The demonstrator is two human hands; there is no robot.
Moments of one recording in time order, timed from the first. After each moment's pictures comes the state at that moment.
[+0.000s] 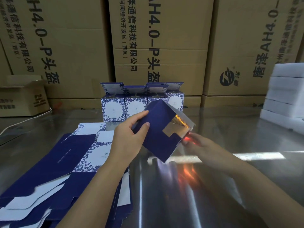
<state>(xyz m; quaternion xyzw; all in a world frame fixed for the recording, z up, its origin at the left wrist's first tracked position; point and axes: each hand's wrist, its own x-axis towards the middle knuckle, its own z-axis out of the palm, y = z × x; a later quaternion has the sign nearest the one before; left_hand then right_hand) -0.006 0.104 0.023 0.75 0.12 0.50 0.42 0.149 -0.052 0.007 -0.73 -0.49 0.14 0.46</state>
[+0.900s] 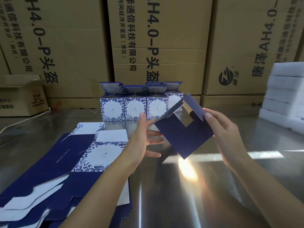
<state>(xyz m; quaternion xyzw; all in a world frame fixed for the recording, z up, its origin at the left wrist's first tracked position) 0.004 0.079 0.031 0.67 0.18 0.29 0.66 0.158 -0.060 0.021 -0.58 -0.39 -0.02 0.71</state>
